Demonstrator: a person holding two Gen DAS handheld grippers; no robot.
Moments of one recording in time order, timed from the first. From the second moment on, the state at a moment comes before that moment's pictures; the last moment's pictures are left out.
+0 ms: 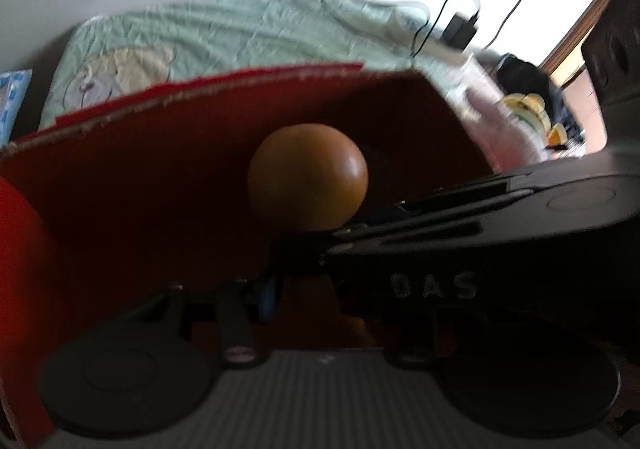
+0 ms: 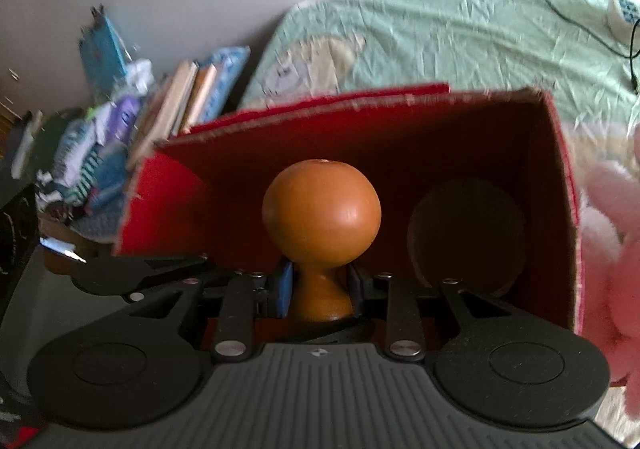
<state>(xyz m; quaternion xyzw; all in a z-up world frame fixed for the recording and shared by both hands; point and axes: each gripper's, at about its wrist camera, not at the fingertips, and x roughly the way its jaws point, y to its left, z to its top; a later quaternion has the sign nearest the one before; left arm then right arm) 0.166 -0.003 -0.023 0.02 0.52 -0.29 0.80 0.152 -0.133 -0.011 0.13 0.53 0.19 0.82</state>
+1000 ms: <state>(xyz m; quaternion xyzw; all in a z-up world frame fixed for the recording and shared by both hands) 0.189 -0.007 -0.045 0.04 0.58 -0.25 0.77 0.177 -0.136 -0.050 0.15 0.60 0.15 0.77</state>
